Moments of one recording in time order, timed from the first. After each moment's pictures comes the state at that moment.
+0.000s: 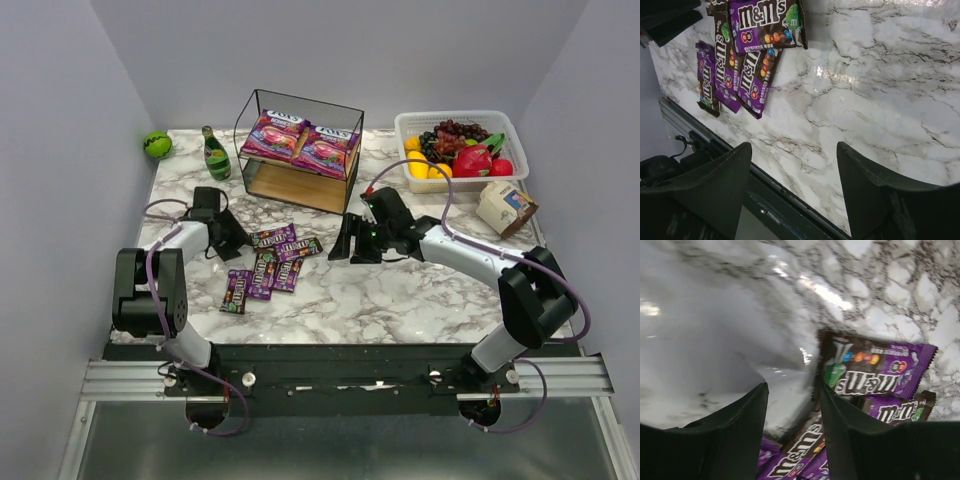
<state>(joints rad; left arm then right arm) 0.02 1.59 0.86 -0.34 0.17 -0.68 0.65 1.59 1.02 -0.26 -0.31 0.72</state>
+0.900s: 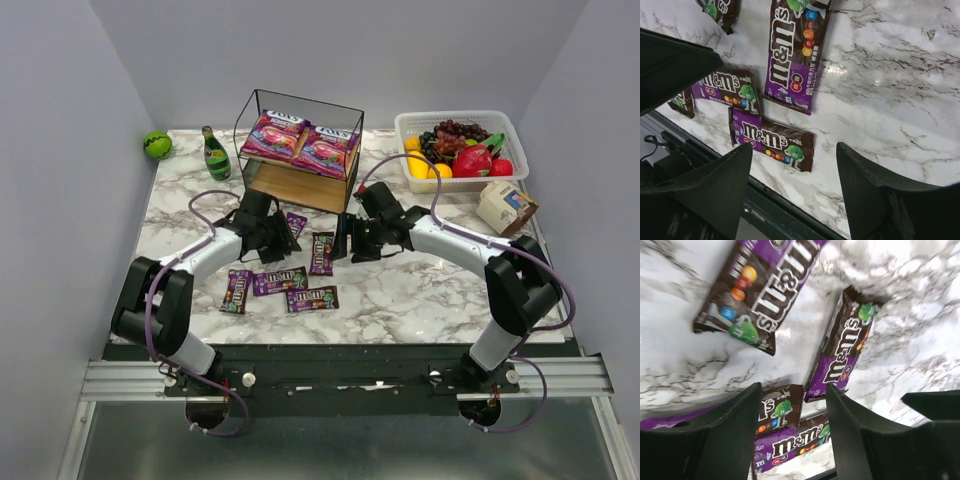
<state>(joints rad) -0.38 1.55 0.89 -0.31 0.21 -0.76 0.65 1.69 1.14 -0.41 -0.27 0.63</state>
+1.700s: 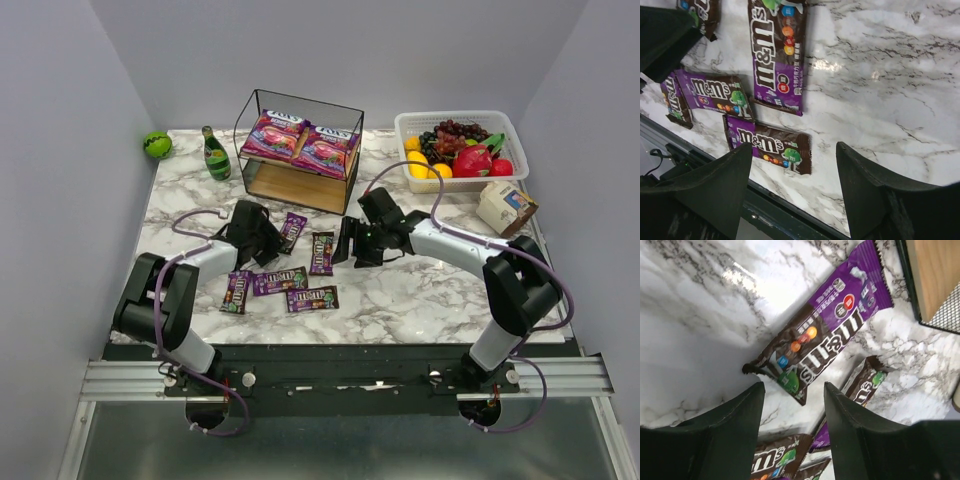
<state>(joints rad) -0.31 1.54 0.71 -0.02 0.08 -1.01 0.66 1.69 1.11 -0.39 -0.24 0.72</state>
